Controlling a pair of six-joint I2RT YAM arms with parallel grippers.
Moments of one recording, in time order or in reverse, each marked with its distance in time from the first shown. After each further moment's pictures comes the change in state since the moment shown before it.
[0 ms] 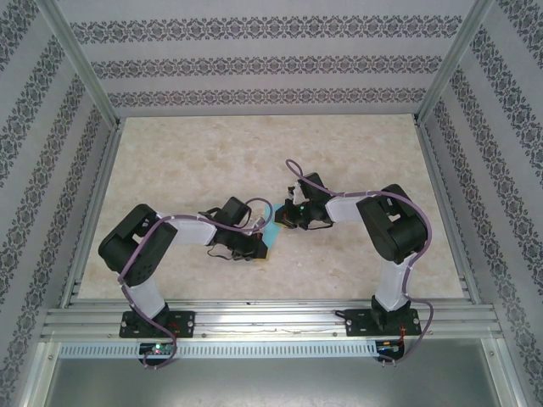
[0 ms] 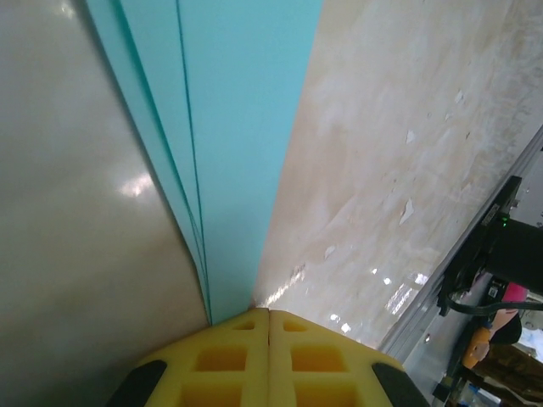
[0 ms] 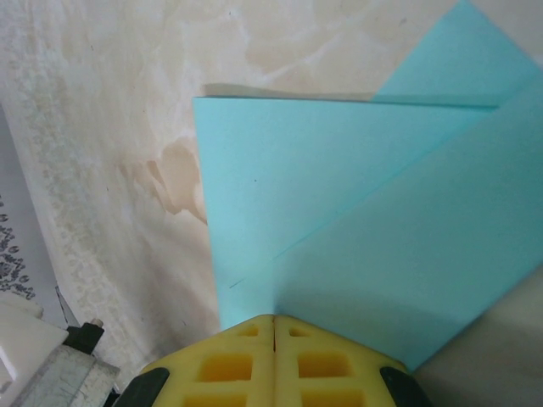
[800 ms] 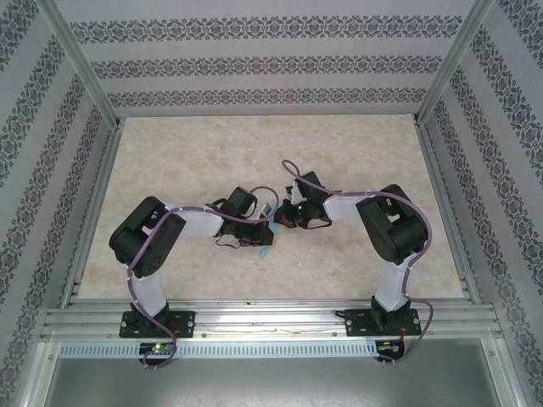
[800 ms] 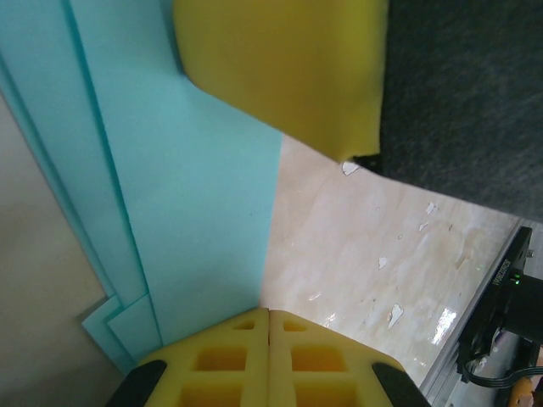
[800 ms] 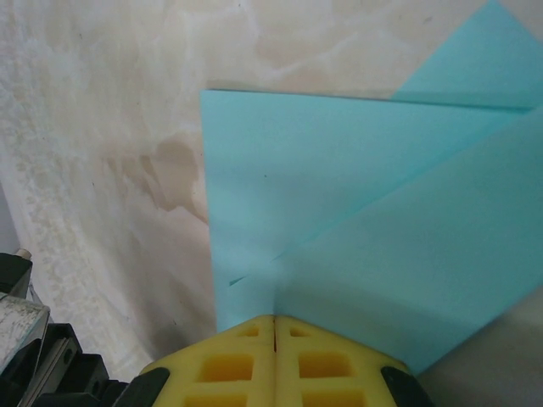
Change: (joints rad) left arm 0.018 0.096 0.120 0.067 -0.082 0.053; right arm 0.018 -0.003 0.032 -0.064 0.034 -0.040
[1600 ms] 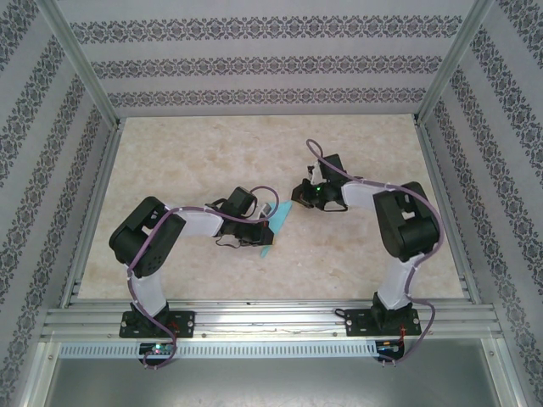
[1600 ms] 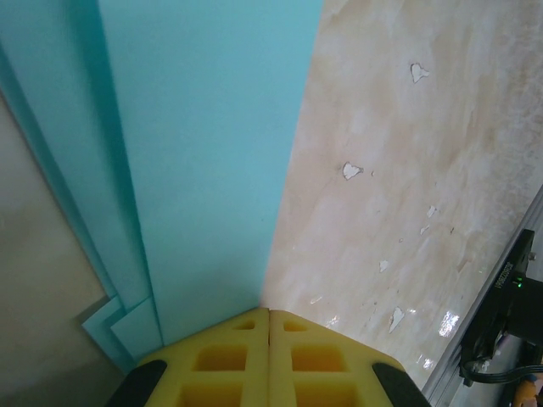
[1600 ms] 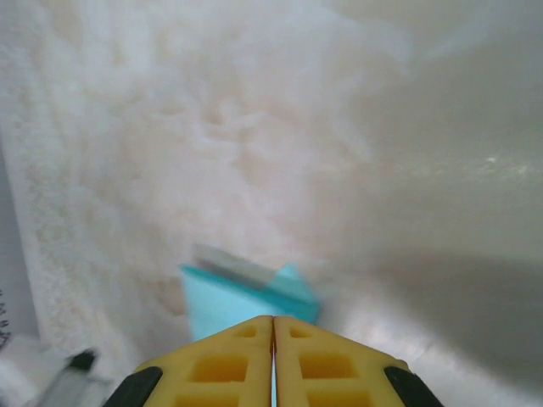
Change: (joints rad) left arm 0.000 0.000 0.000 0.000 -0.012 0.001; right arm -0.176 -0.063 0.077 -0.070 0.024 -0.077
